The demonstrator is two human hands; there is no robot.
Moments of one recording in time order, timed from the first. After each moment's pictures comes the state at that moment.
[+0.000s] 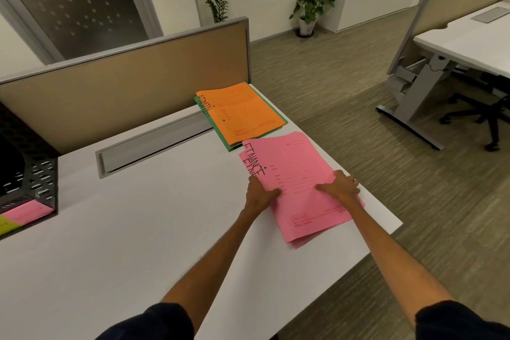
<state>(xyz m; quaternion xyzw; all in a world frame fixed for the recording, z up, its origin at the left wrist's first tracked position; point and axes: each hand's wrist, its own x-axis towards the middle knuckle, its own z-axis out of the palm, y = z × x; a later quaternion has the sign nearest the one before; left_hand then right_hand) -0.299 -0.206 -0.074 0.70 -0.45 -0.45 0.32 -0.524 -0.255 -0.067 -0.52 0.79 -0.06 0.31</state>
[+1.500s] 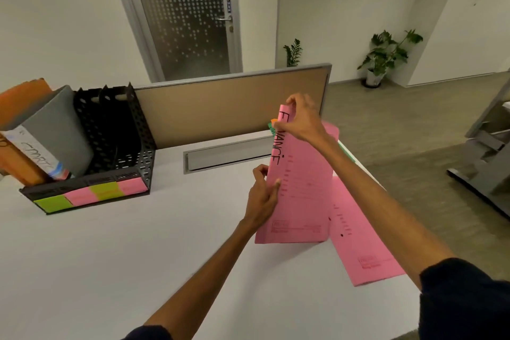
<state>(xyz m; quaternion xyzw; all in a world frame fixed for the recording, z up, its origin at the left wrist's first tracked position) -0.152 -0.135 -0.003 0.59 -0.56 -0.21 0.54 -0.240 -0.280 0.150 -0.83 0.43 -0.33 0.16</state>
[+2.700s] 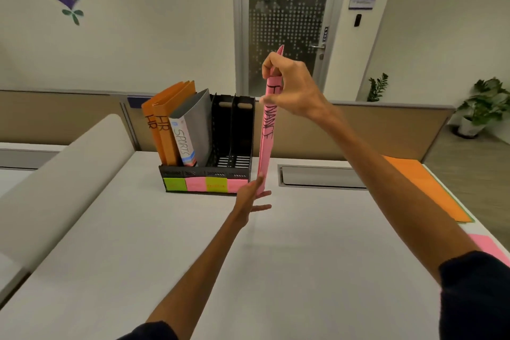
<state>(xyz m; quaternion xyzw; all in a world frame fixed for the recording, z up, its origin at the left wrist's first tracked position) 0.125 0.018 0.035 0.58 -0.21 -0.41 0.67 0.047 -0.086 0.294 -0.92 0.08 -0.35 0.16</state>
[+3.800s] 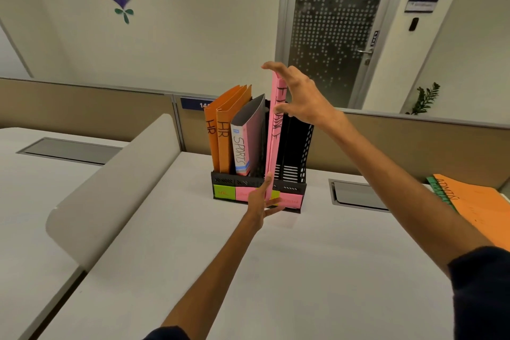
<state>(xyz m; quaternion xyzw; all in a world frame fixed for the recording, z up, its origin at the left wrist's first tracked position) 0.266 0.053 0.017 0.57 -0.05 -0.41 0.71 0.224 -0.060 0.260 -0.95 0.06 -0.29 0.10</state>
